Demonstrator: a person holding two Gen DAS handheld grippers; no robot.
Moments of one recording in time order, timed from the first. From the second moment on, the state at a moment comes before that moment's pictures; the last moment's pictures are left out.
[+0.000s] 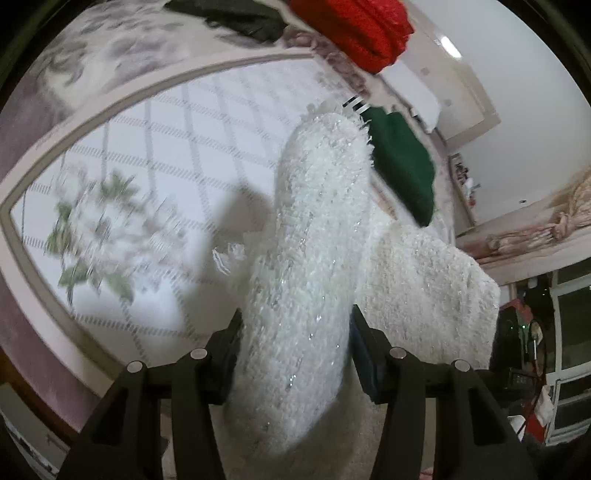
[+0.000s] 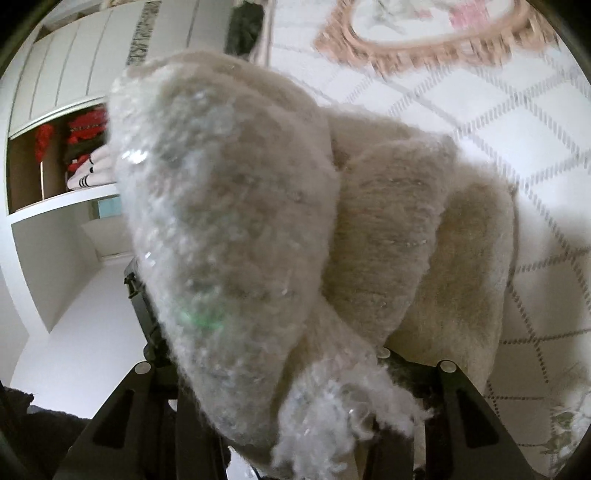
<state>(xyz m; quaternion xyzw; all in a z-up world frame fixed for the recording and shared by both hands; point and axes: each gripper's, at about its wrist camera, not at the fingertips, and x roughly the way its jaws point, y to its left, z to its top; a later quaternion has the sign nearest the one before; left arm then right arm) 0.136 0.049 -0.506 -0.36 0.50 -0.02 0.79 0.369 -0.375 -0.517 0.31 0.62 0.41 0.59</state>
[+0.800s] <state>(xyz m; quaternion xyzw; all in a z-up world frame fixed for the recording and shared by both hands) 0.580 -0.057 -0.335 -0.27 0.39 -0.21 0.86 0.679 -0.482 -0.219 0.31 0.41 0.39 0.77</state>
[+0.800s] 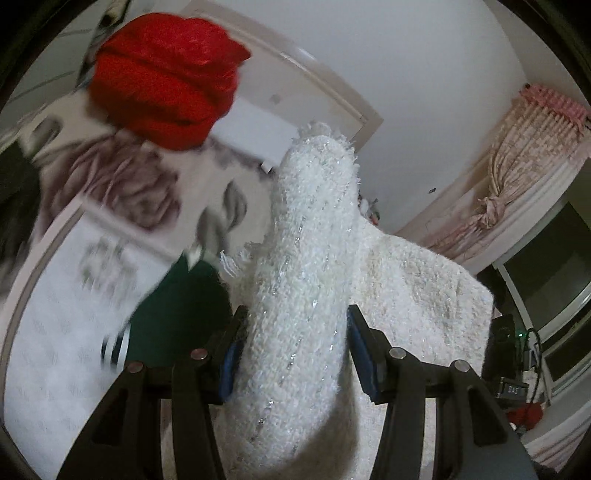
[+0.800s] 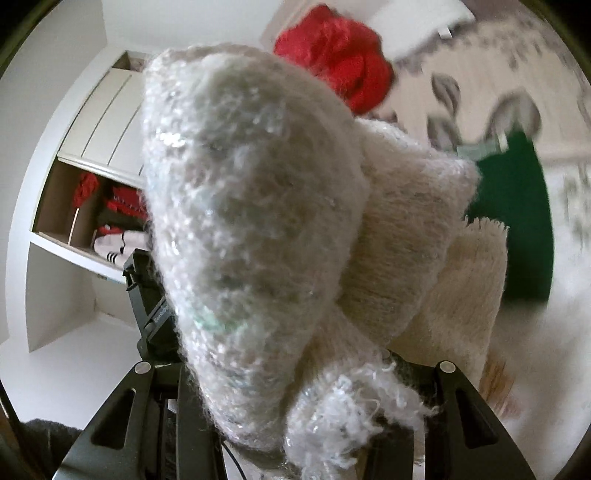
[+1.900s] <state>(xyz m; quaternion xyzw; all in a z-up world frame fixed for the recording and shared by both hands) 0.583 -0.104 -0.427 -0.03 0.47 -0.04 0.88 0.728 -0.523 -0.281 0.04 0.48 -0.09 0.87</state>
